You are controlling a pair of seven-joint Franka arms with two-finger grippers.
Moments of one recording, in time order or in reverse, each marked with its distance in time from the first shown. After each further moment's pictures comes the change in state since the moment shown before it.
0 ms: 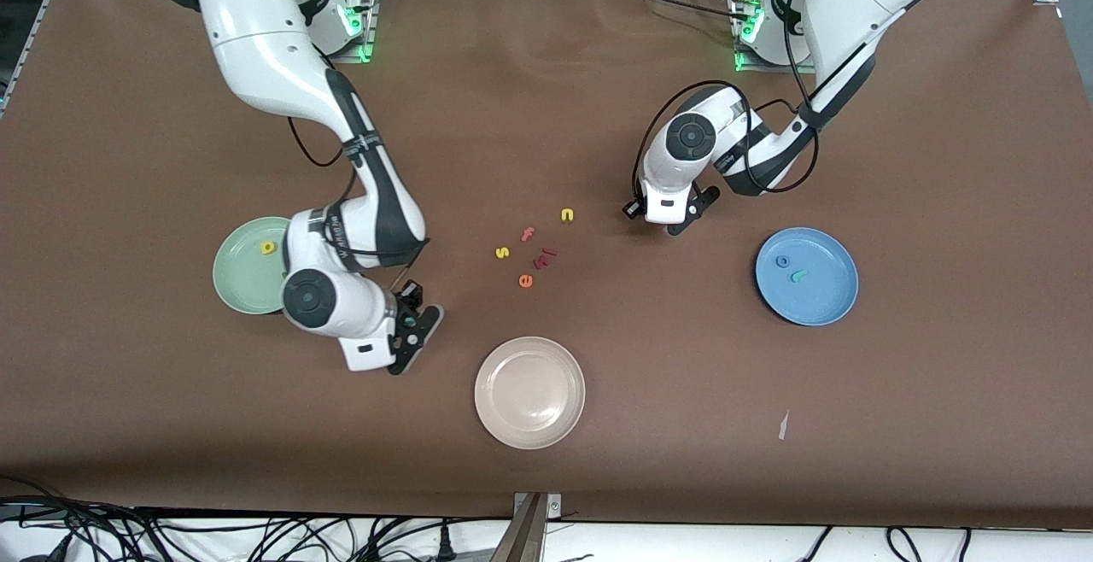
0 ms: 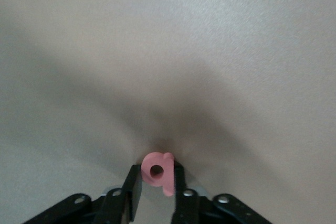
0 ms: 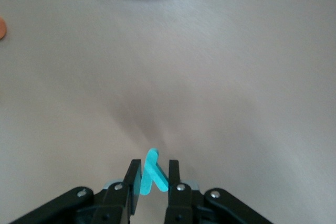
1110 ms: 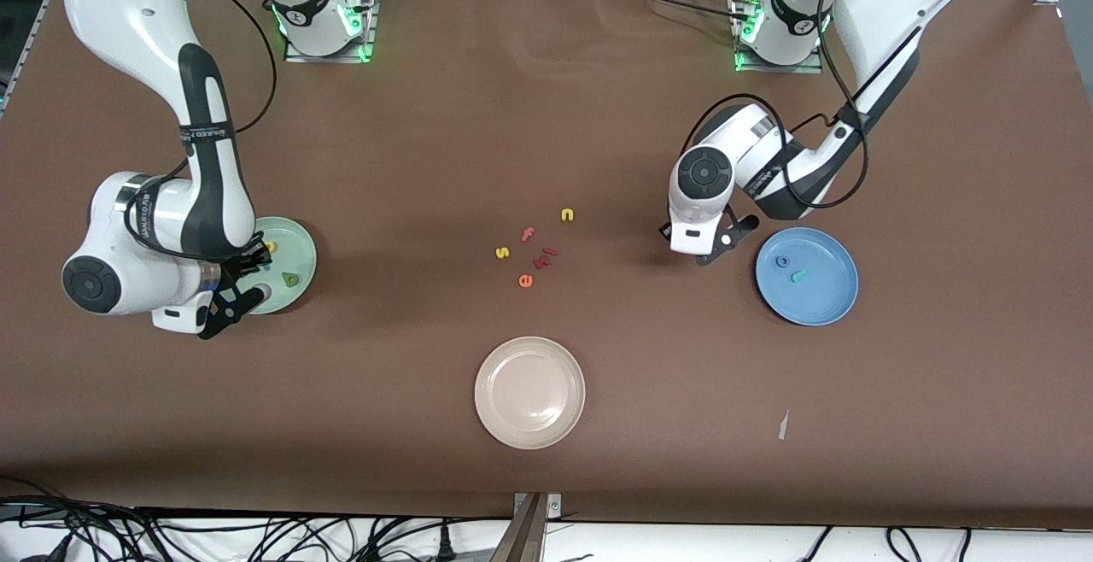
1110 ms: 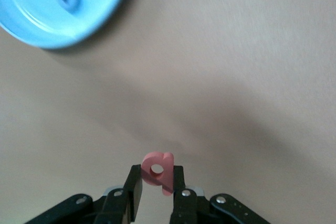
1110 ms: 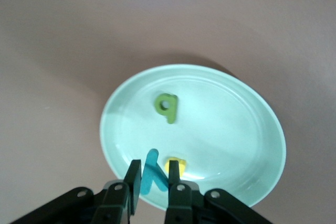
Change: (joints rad) left arm 0.064 -0.016 -0.018 0.262 0.044 -0.526 0.246; right arm -0.099 -0.267 -0.238 -0.457 -0.047 -0.074 0.024
